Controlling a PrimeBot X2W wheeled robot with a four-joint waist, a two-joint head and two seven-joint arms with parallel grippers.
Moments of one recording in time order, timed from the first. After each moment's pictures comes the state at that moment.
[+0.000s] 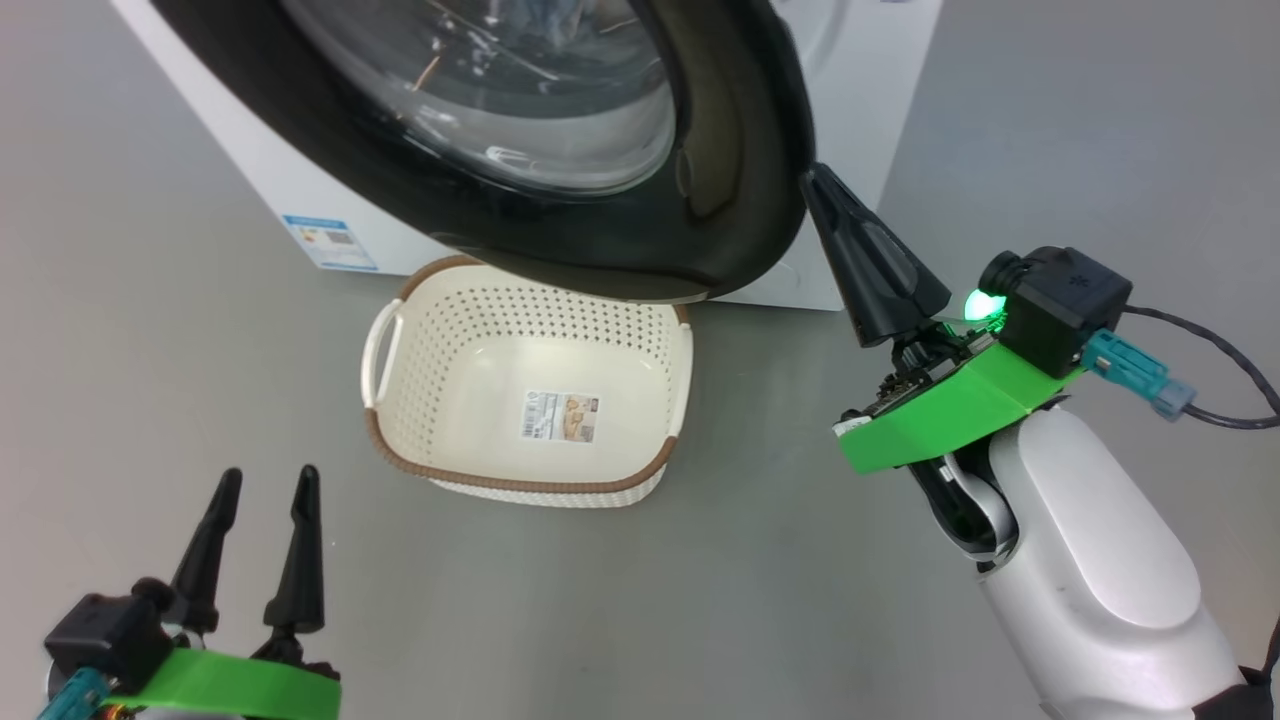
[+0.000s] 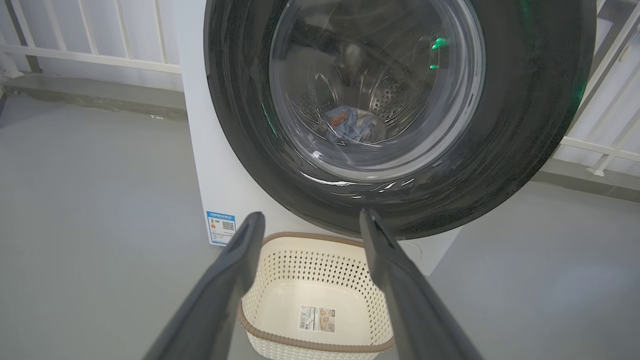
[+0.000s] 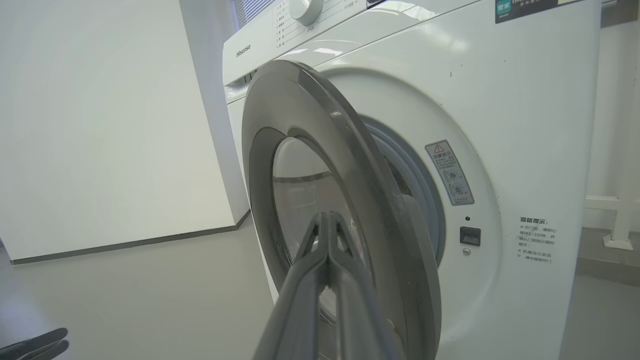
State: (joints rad) left arm -0.10 0.18 -0.11 0.15 -0.43 -0.13 -0.25; right arm -0.59 -0.16 0.35 0.19 0.42 0.13 -0.26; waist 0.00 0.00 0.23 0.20
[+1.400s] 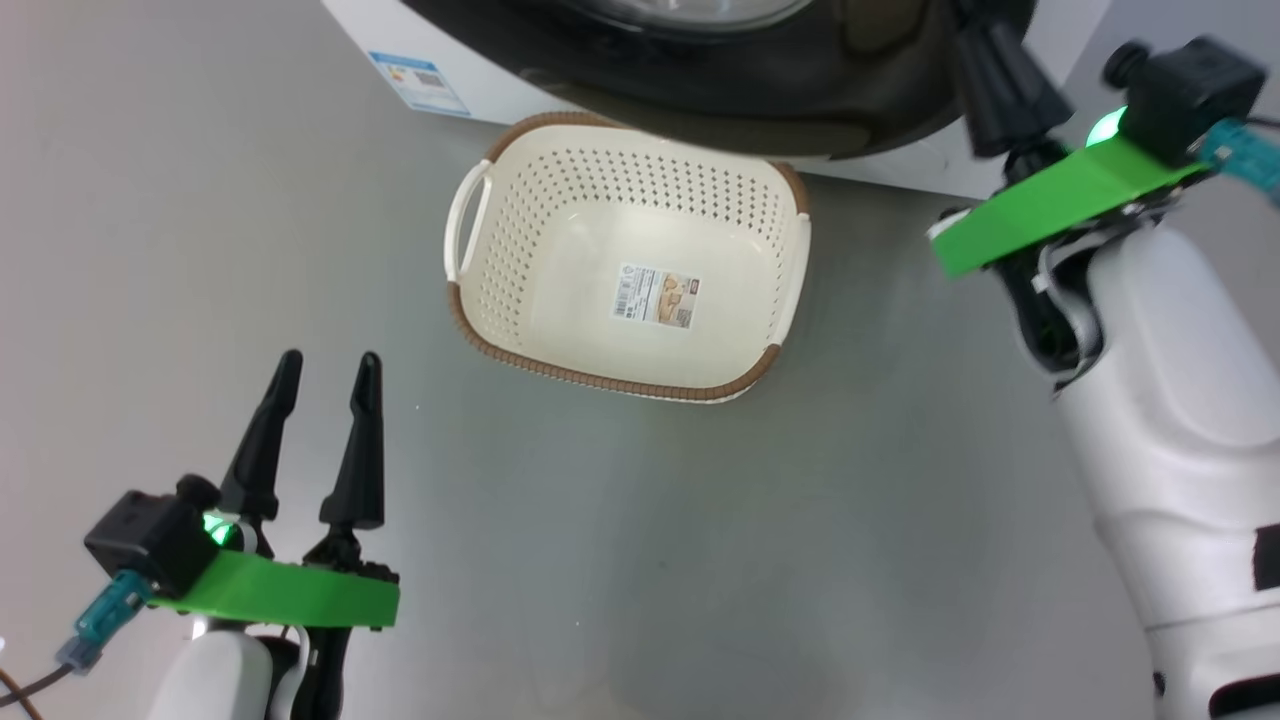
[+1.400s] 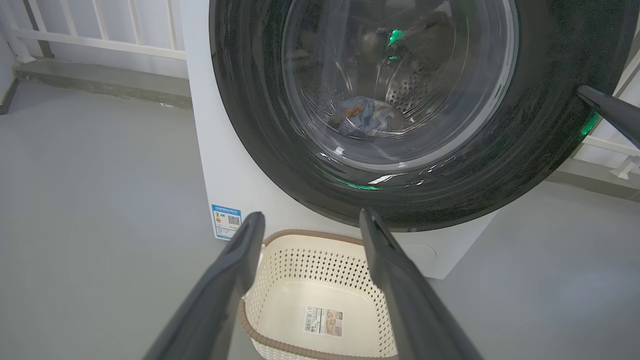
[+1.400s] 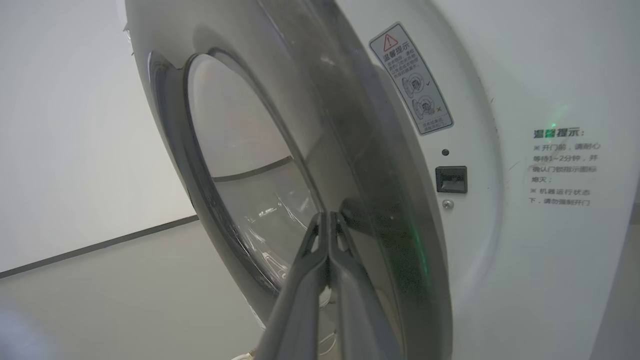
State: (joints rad) left arm -0.27 0.12 -0.19 0.13 -0.47 -0.13 -0.25; right arm -0.89 -0.18 0.19 0.49 0.37 0.13 -0.26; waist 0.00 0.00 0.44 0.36
